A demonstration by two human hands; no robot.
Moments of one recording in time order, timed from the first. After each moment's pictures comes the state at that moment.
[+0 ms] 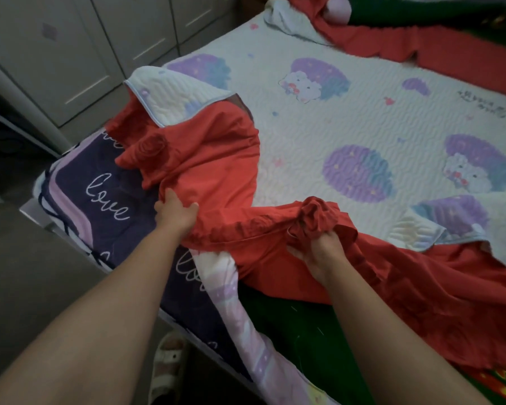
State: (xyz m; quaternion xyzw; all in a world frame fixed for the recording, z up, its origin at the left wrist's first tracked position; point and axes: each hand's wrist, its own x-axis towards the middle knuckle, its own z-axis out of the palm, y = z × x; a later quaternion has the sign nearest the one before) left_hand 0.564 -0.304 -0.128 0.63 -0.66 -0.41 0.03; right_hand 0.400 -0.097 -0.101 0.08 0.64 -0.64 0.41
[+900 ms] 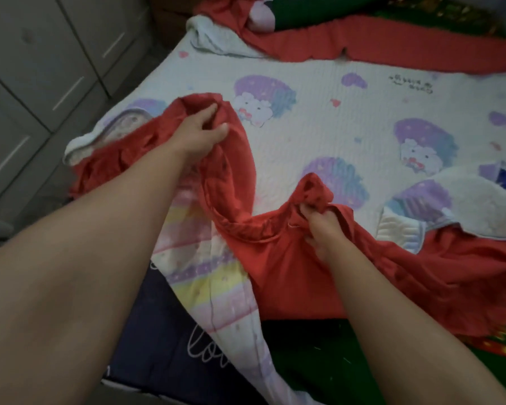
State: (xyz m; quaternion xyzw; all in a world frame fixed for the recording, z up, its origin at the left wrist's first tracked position) left_hand 0.372 -0.437 0.015 0.27 -0.75 -0.59 0.08; right_hand 0.330 -0.183 -0.057 0.16 0.73 -0.60 0.29
